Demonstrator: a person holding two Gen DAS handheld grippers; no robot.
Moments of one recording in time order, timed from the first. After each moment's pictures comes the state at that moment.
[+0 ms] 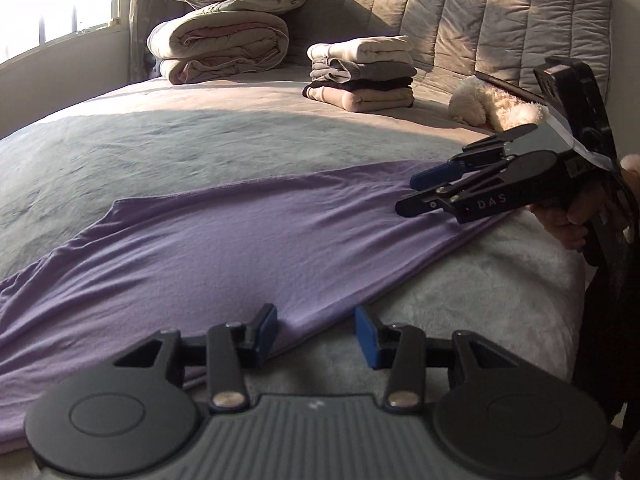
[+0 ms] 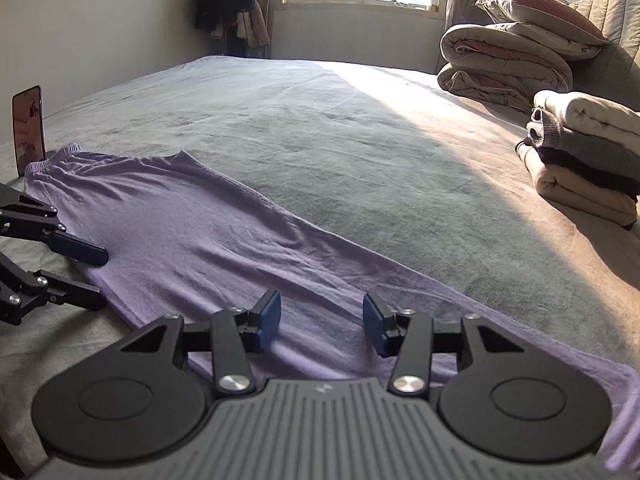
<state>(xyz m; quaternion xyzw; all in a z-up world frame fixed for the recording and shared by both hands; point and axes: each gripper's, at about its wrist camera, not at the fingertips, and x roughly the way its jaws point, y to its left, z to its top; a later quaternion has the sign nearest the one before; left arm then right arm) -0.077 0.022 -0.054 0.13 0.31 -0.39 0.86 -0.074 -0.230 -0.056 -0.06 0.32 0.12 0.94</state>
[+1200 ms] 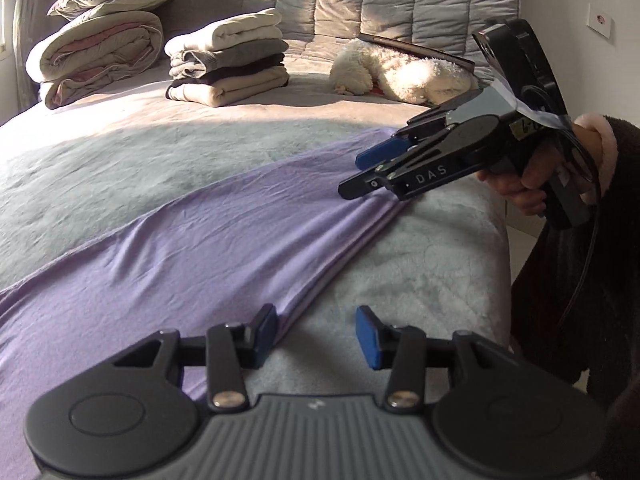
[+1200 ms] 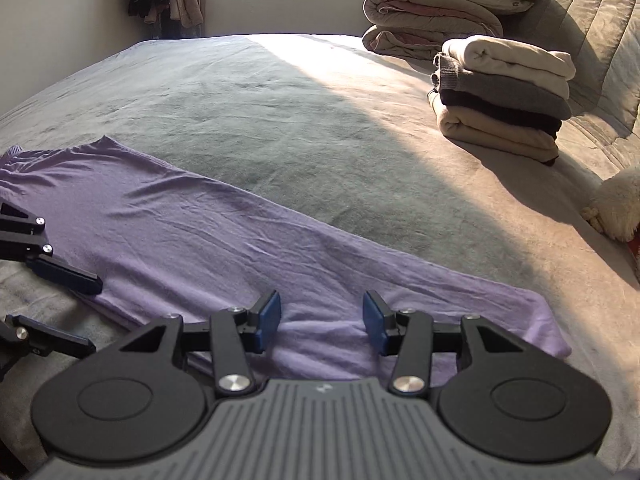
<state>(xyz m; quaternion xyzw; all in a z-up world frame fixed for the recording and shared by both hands) -0.088 -0.076 -0.043 0.18 0.32 -0.53 0.76 -0.110 -0.313 -0.052 -0.03 0.36 0.03 0.93</state>
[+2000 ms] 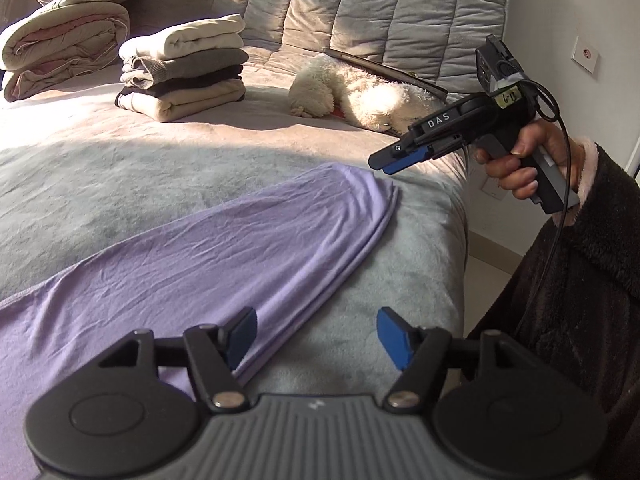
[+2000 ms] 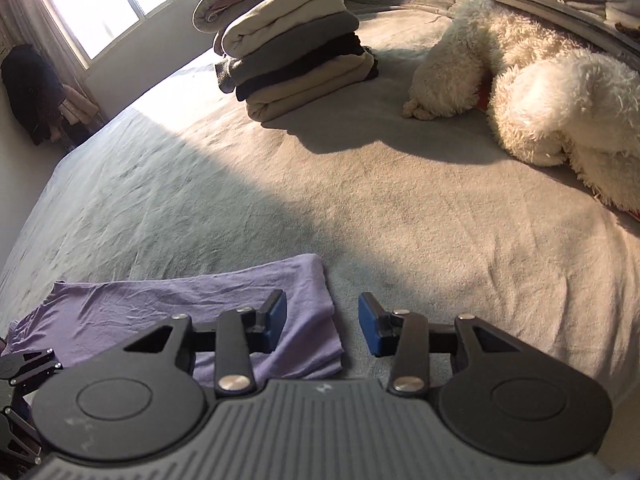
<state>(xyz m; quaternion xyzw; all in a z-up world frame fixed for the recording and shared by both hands) -0.076 -0.133 -0.030 0.13 0.34 -0.57 0.74 -0.135 -0.477 -0.030 0.23 0.40 -0.05 0.89</state>
